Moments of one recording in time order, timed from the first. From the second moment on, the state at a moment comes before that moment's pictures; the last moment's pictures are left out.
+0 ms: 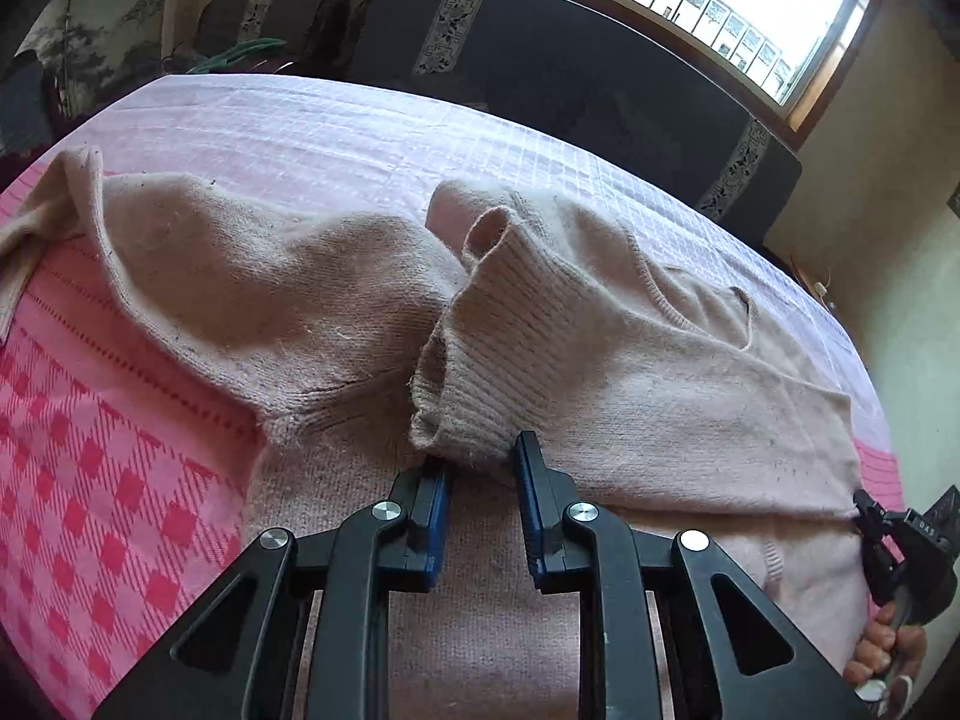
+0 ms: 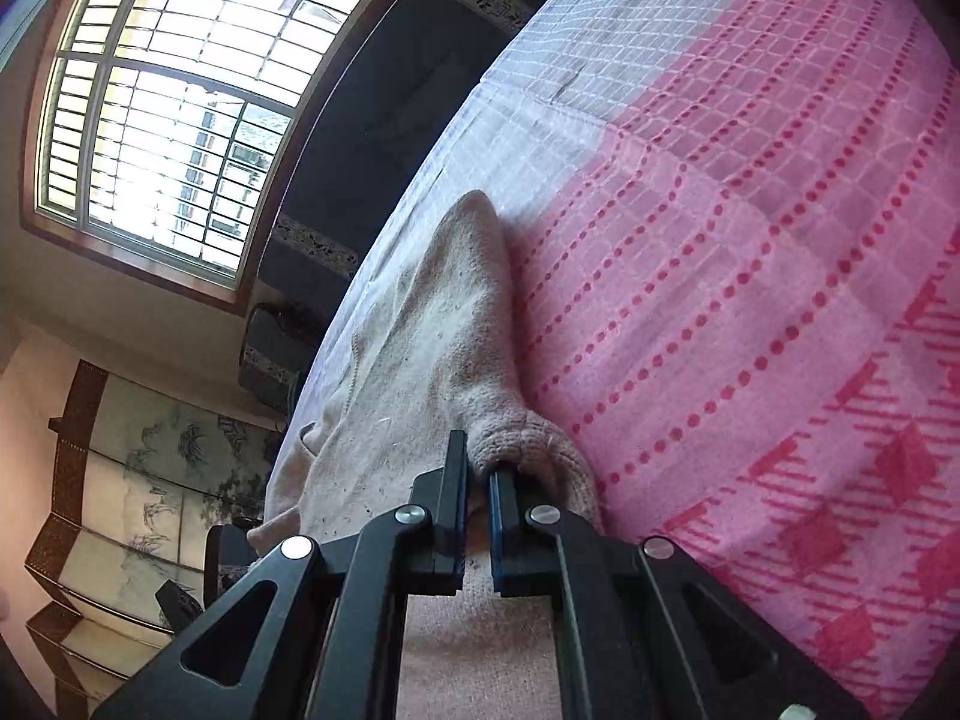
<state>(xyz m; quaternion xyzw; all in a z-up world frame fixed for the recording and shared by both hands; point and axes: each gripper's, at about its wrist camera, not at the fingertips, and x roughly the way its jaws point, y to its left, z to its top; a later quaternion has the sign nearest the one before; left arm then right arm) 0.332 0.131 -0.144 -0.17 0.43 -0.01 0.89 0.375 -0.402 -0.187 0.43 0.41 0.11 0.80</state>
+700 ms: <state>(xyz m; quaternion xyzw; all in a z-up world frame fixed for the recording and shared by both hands) 0.247 0.254 -0.091 -0.17 0.38 0.07 0.91 0.347 -0.356 -0.136 0.28 0.44 0.09 0.85</state>
